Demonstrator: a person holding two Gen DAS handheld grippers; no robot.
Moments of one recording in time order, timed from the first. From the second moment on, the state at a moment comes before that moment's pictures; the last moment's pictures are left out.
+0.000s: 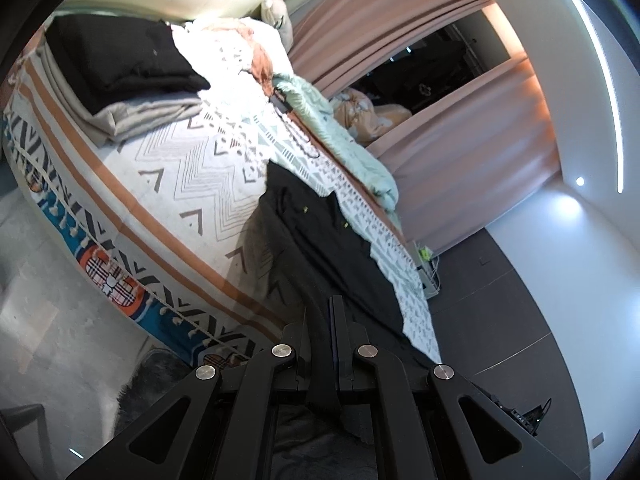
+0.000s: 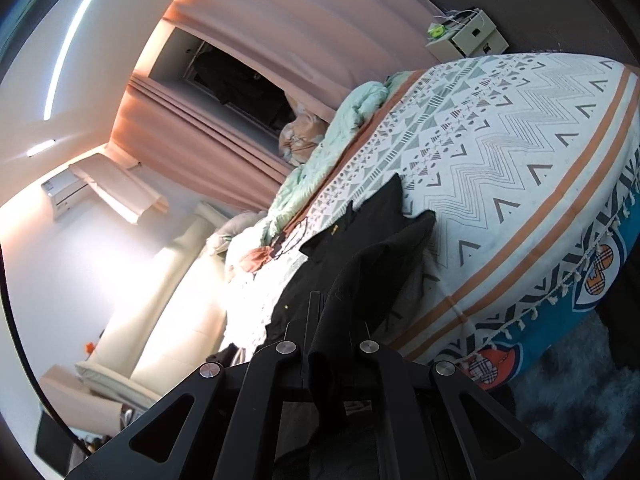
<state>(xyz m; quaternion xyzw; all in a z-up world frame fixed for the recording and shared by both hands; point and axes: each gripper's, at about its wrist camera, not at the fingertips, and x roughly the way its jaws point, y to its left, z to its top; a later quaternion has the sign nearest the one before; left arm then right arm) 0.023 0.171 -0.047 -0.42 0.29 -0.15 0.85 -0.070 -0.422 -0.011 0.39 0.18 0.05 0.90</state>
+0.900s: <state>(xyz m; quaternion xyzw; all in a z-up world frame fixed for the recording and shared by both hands) 0.129 0.185 0.037 -0.41 0.25 -0.13 0.87 0.043 -0.428 0.061 0.40 0.13 0.07 0.91</state>
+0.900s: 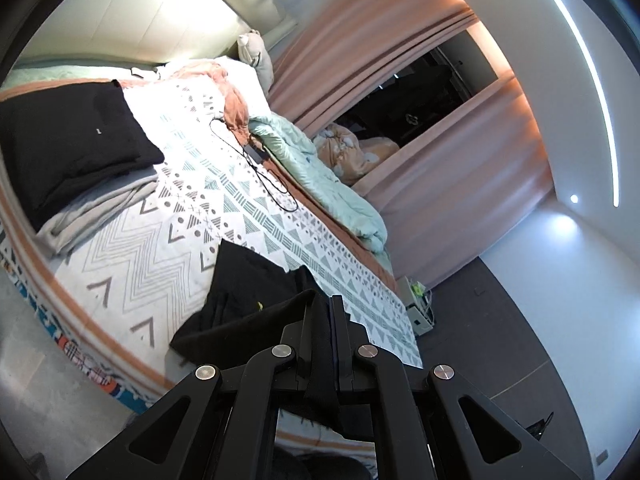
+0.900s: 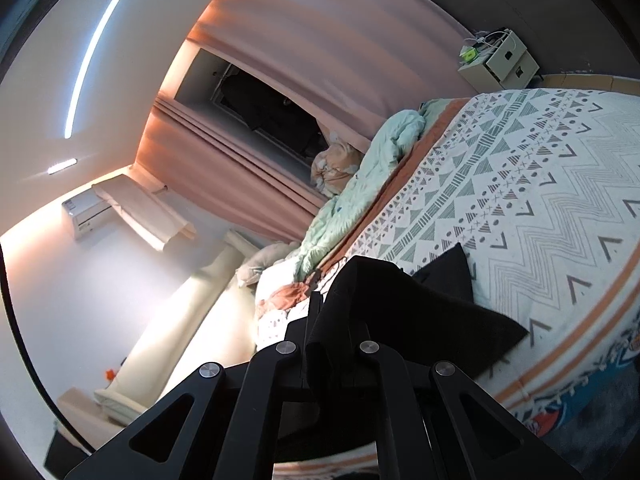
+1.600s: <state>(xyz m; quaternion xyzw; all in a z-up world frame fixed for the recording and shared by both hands) 0.357 0.163 0.006 -0.38 0.32 -0.09 0.86 0.250 -0.474 0.025 0.42 0.19 0.02 0.89</state>
